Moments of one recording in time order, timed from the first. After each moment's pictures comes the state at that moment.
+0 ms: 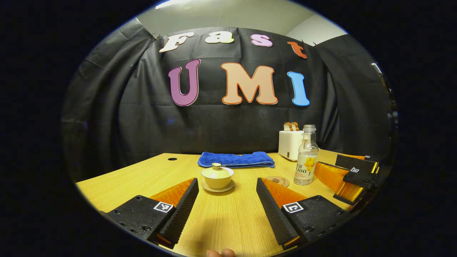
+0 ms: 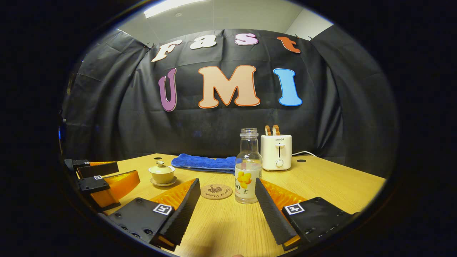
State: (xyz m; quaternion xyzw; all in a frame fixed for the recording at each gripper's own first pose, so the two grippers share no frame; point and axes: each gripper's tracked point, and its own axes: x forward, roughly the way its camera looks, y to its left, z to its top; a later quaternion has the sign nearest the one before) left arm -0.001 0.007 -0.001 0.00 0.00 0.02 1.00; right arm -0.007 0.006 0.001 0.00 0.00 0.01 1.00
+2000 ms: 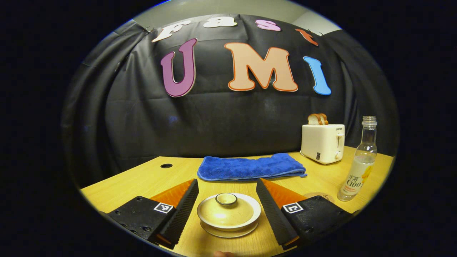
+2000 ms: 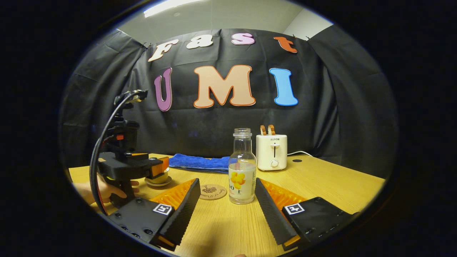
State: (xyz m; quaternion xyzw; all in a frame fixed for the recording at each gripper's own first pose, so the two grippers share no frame) left arm 0.161 0.047 -0.014 0.03 0.04 0.03 1.00; right arm -0.002 -0.010 0.002 0.00 0.00 -0.01 1.00
